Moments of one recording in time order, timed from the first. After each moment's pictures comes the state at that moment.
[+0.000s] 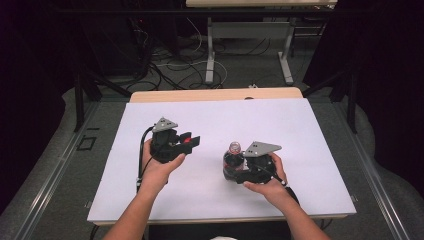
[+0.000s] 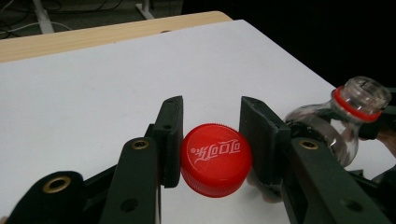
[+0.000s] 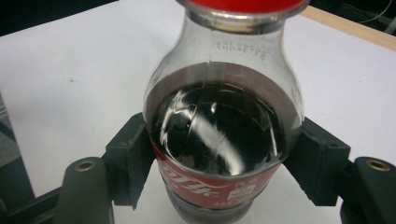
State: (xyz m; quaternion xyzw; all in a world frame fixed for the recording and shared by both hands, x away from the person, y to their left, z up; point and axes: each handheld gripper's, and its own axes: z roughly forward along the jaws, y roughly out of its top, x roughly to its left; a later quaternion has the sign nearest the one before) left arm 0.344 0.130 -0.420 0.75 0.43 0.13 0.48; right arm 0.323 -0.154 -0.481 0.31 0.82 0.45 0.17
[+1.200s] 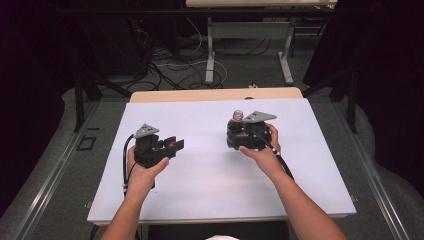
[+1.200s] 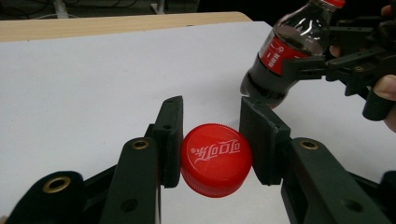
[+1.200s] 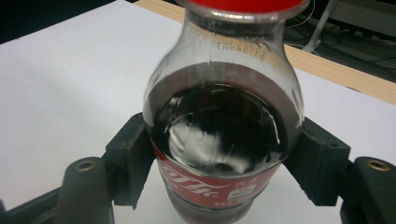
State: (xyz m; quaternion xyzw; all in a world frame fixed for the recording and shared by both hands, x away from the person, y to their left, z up) left arm 0.341 0.168 -0.439 0.74 0.46 0.12 0.48; right arm 0.410 -0.150 -0.469 0.39 0.78 0.44 0.23
